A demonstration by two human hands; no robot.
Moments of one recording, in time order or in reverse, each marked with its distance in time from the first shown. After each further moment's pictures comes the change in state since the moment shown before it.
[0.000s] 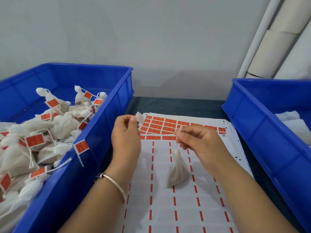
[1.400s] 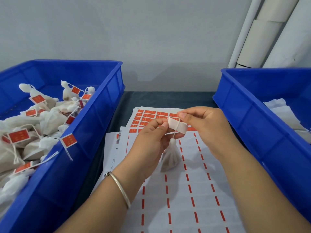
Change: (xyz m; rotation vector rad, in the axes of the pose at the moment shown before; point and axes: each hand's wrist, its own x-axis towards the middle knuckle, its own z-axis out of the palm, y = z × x) left_hand -0.060 0.020 0.025 -0.164 -0.636 -0.333; right_hand 0.003 -0.004 -0.024 -0.102 0.151 -0.104
